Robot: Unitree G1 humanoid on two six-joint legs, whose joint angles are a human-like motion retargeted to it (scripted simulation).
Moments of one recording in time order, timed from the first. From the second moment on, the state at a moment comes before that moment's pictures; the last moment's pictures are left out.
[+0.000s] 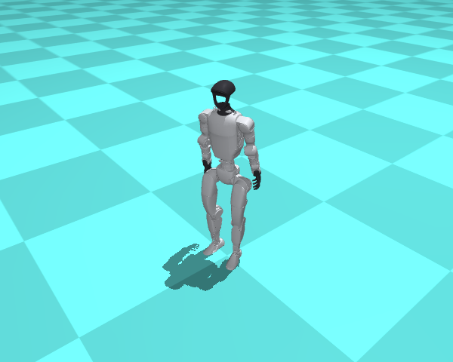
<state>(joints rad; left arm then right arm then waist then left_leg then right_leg) 0.30 0.00 0.31 1.60 -0.25 0.08 0.01 0.12 -0.19 -0.23 1.70 -0.33 -0.10 0.10 -0.01 0.03 -0.05 -0.06 -0.05 0.20 0.03 -0.07 0.04 -0.03 -0.07 -0.24 0.04 0.07 0.05</state>
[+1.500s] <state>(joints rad) -1.14 0.28 -0.04 1.41 -0.38 -0.12 -0.14 -1.13 -0.26 0.02 1.37 0.11 -0.20 0.09 0.01 0.03 -0.23 -0.03 -0.06 0.20 0.04 -0.09 0.05 0.00 -0.05 -0.24 0.04 0.05 0.02</state>
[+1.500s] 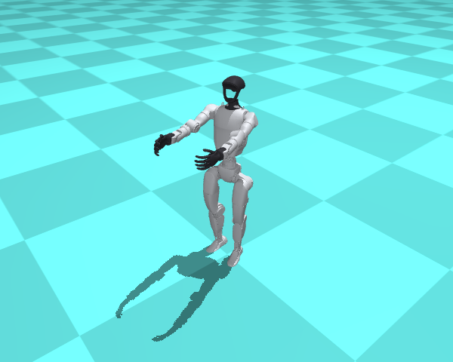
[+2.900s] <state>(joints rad) -0.30 0.22 -0.15 1.66 0.37 0.02 -0.14 -0.35 -0.14 -0.09 1.70 -0.36 -0.05 -0.12 -0.01 -0.01 -0.03 0.01 -0.05 0.21 0.02 -0.05 0.04 0.04 -0.06 -0.26 0.03 0.08 0.04</state>
